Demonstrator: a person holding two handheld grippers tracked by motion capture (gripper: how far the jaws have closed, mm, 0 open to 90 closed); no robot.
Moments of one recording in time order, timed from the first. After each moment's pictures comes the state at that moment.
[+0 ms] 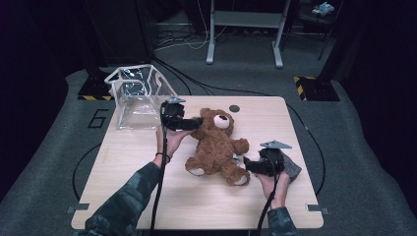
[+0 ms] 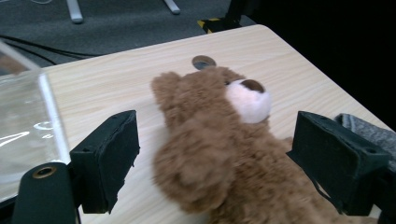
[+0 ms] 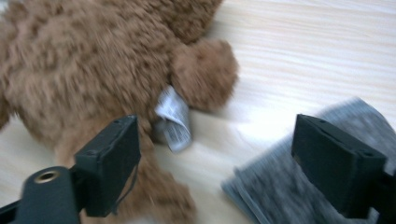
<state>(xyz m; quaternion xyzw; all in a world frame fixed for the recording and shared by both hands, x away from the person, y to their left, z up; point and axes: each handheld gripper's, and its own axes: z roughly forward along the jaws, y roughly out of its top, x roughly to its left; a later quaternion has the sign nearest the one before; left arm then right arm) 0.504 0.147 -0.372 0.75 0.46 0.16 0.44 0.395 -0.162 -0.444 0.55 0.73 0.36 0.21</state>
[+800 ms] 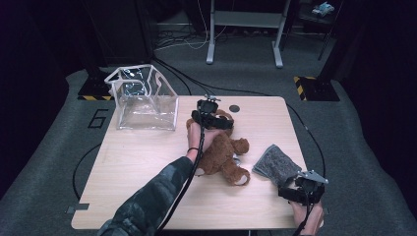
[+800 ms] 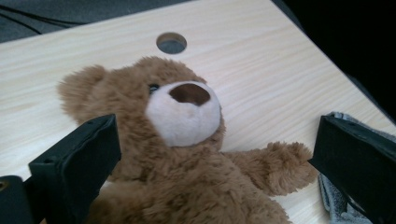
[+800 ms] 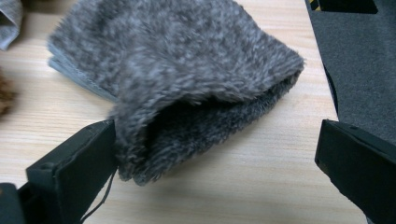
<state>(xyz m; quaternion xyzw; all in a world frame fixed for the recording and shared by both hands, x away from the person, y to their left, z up) 0.525 0.053 -0.383 0.78 0.49 0.14 0.38 0.335 -0.260 -0.503 0.63 0.67 0.29 0.27</state>
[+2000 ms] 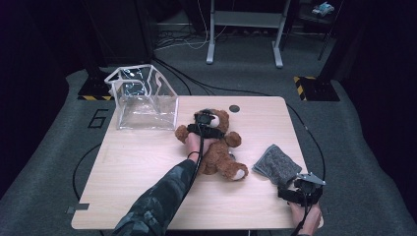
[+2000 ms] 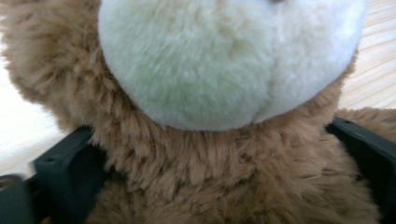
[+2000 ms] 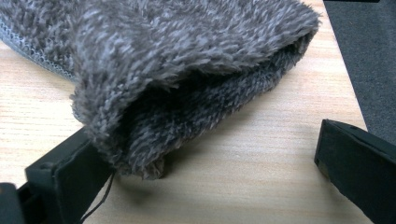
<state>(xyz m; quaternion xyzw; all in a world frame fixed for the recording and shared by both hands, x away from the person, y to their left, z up) 0.563 0.070 -0.473 0.78 0.56 0.09 0.28 0.343 -0.267 -0.531 0.63 0.67 0.29 0.27</state>
